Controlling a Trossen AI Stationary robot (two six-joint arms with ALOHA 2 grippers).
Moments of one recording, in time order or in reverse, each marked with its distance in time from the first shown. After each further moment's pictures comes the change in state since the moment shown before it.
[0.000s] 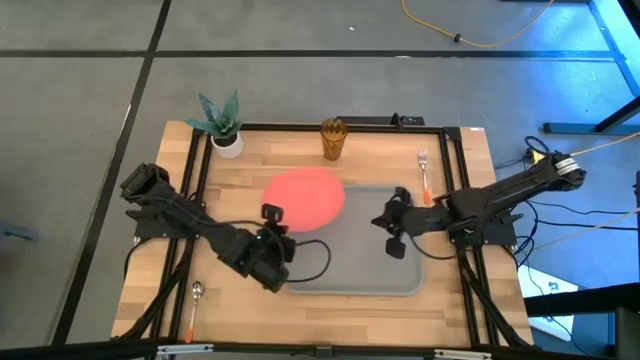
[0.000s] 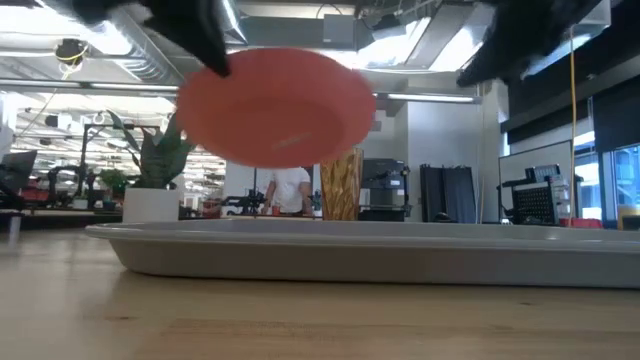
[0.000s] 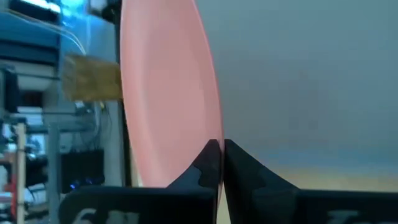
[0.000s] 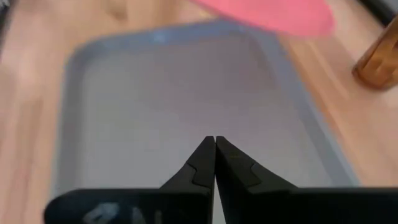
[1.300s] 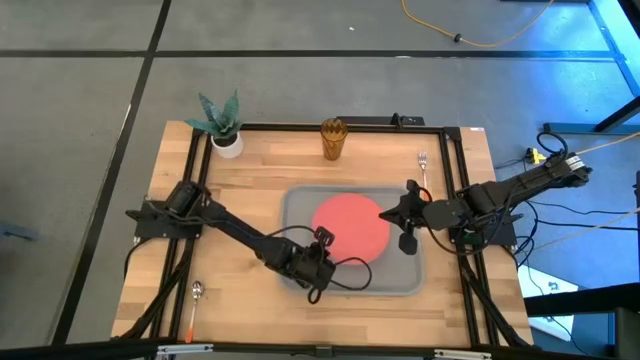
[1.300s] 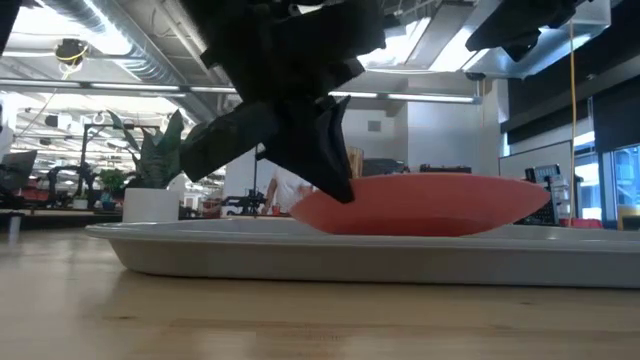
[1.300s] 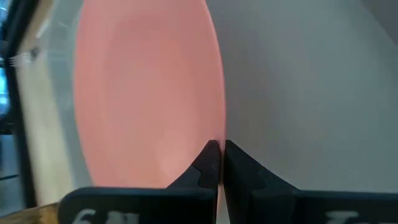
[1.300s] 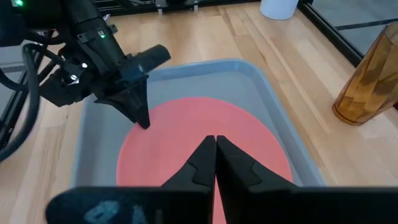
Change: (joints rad) left arm 0.127 0.345 -0.001 0.675 0.304 0.501; right arm 0.036 -0.132 0.001 -0.015 0.058 -0.046
